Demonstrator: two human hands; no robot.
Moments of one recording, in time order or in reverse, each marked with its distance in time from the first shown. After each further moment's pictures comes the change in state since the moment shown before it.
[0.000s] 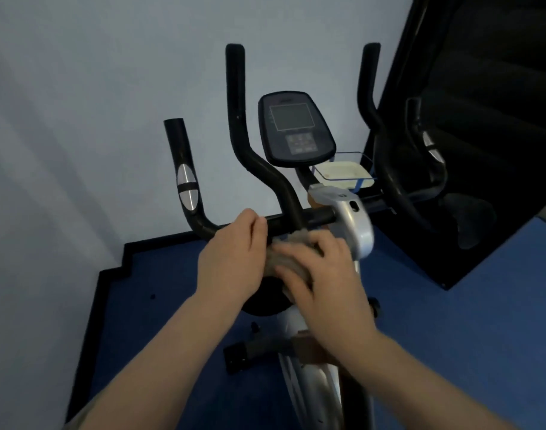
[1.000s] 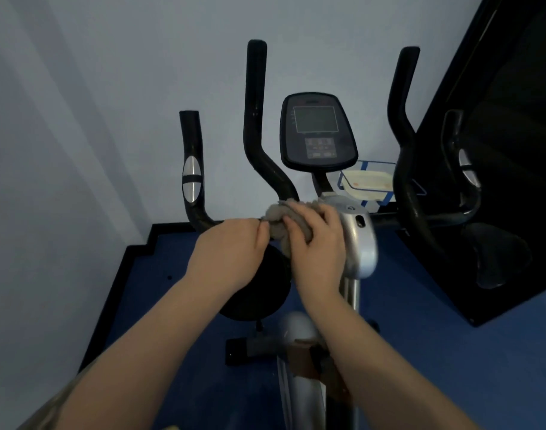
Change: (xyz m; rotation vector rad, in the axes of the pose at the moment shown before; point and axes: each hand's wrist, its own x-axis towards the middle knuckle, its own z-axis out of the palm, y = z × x) left_hand 0.020 0.010 0.011 0.418 -0.135 -0.041; right_hand 0.056 0.048 0.039 0.325 0.170 0.236
